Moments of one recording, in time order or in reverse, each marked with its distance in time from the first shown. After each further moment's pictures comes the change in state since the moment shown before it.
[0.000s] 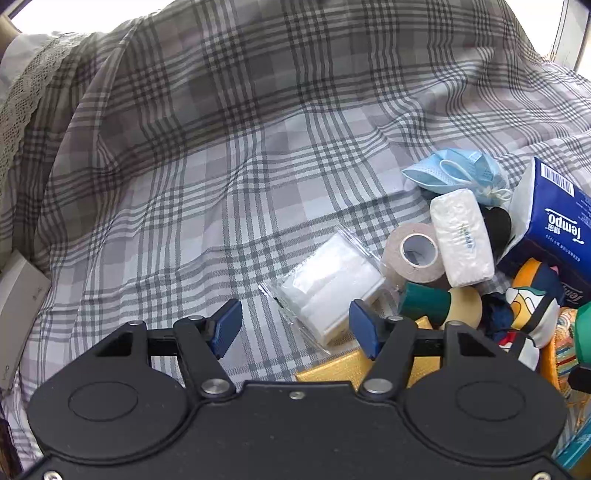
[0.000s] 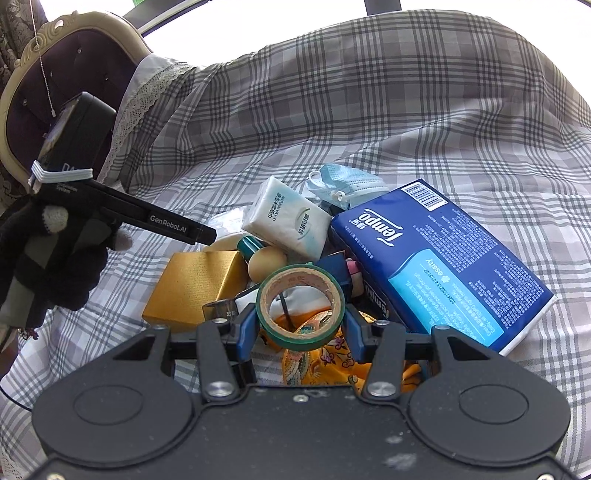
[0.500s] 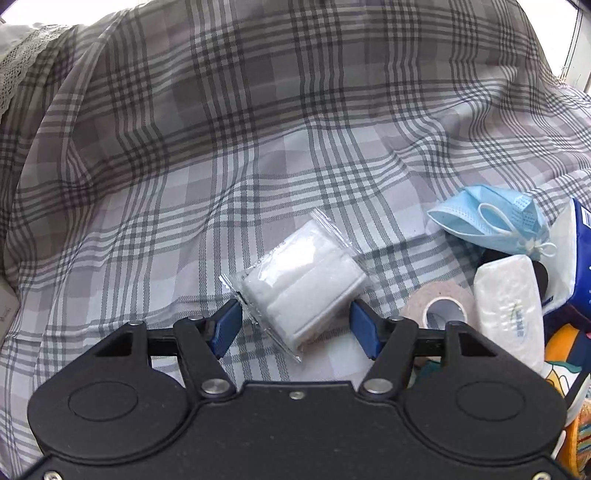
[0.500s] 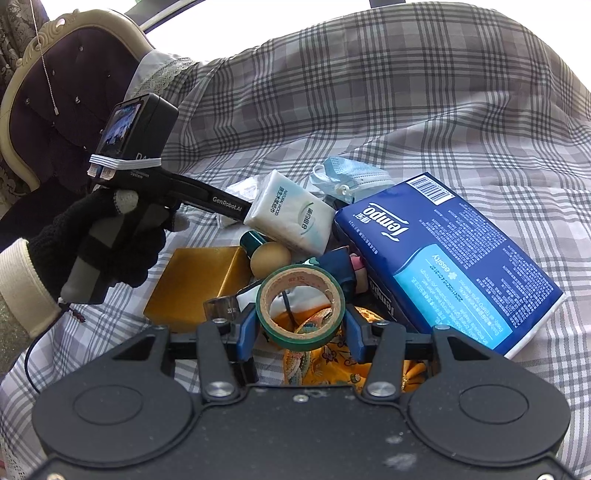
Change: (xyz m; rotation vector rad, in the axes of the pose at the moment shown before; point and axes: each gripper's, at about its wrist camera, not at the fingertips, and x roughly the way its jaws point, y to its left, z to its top) left arm 0.037 -0.005 0.024 -0.057 -0.052 -0.004; right arm 0.006 -0.001 -0.001 -0.001 0.014 0.022
